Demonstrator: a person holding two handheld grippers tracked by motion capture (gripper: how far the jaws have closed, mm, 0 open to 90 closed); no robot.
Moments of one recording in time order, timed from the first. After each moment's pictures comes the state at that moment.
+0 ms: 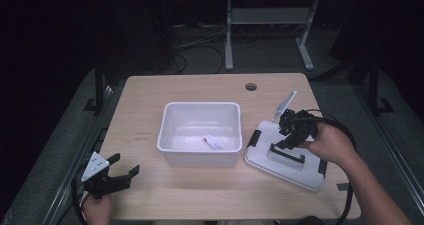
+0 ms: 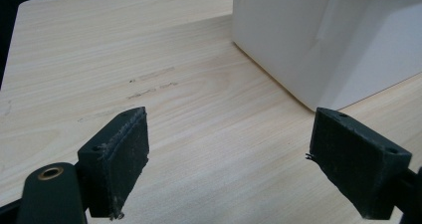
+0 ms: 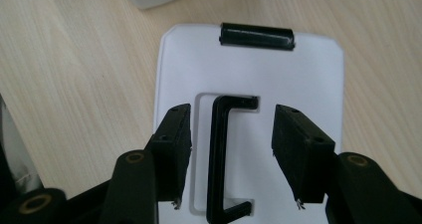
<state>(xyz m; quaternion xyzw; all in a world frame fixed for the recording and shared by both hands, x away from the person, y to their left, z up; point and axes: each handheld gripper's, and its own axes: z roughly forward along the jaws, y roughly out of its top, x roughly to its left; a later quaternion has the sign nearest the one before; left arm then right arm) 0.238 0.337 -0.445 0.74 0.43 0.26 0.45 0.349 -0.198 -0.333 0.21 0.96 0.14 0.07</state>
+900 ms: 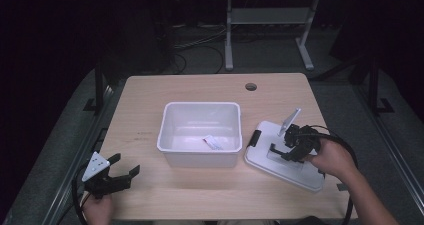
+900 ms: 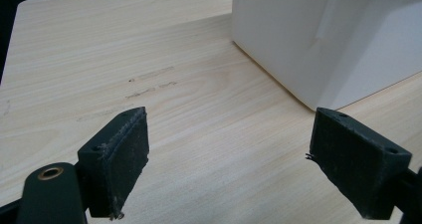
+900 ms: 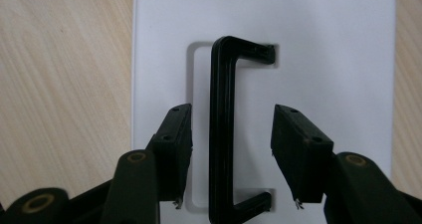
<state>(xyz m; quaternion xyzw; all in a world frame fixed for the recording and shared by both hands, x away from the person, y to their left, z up) 0.238 0.337 -0.445 0.74 0.43 0.26 0.44 0.342 -0.219 -0.388 0.23 0.96 0.13 0.06</state>
